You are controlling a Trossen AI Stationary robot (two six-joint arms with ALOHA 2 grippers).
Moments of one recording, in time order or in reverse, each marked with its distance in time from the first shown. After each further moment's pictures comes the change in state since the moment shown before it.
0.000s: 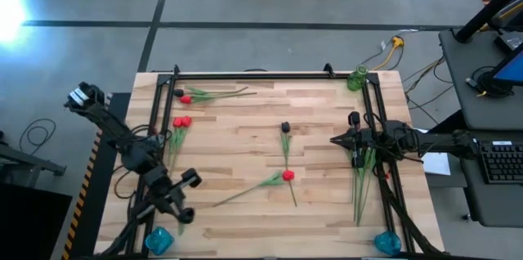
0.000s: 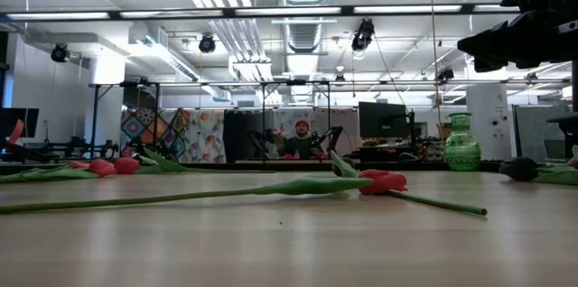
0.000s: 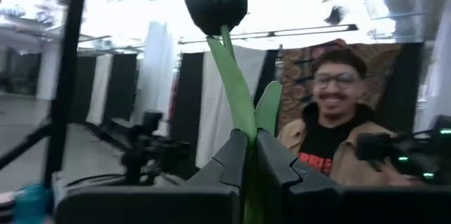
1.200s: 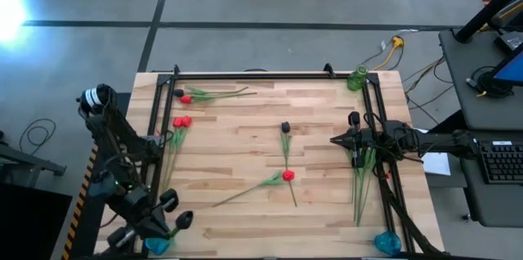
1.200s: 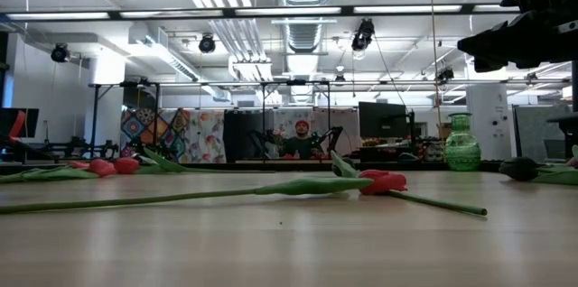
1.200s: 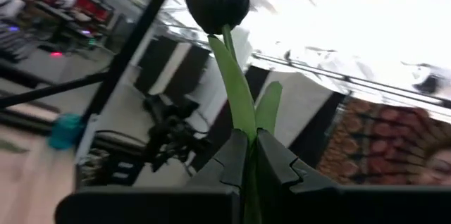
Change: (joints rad) left arm -0.467 0.236 0.149 0.135 -0.813 -0.117; right arm 0.000 0.000 0.000 0.000 0.000 -0.001
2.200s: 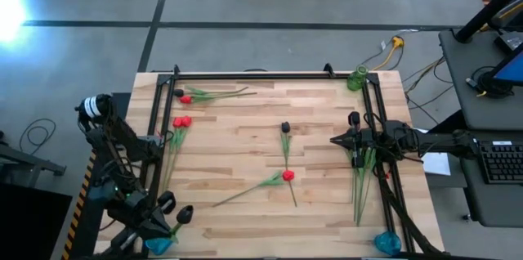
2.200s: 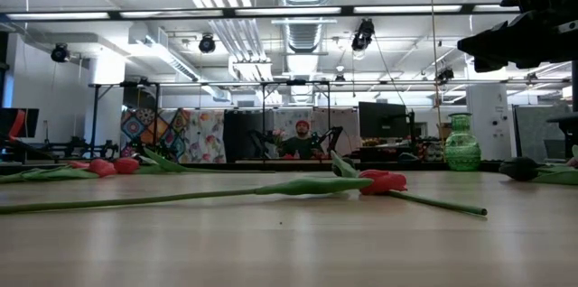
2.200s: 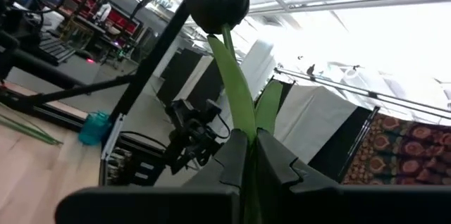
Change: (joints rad) left arm -0.078 0.145 -0.035 0.277 -0.168 0.089; right arm 0.000 0.000 0.000 0.000 0.000 -0.001
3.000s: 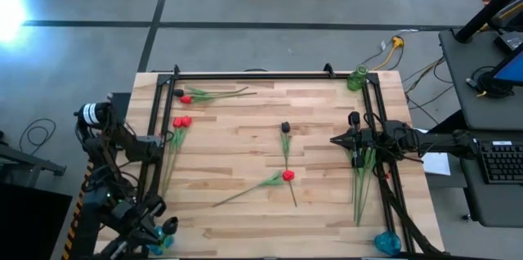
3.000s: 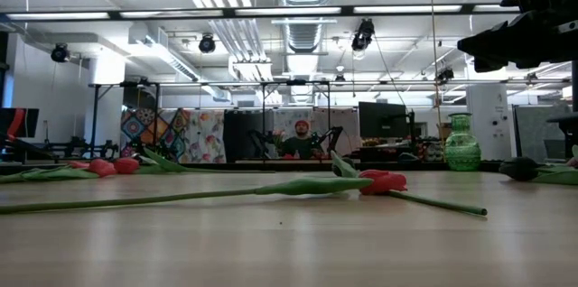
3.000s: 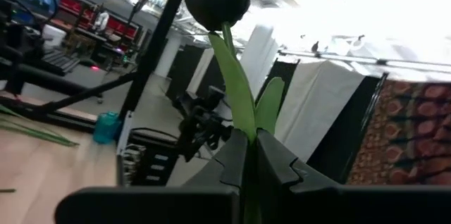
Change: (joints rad) left arm -0.140 0.080 -0.001 0.107 -0.118 0.212; right arm 0.000 0.000 0.000 0.000 0.000 0.000
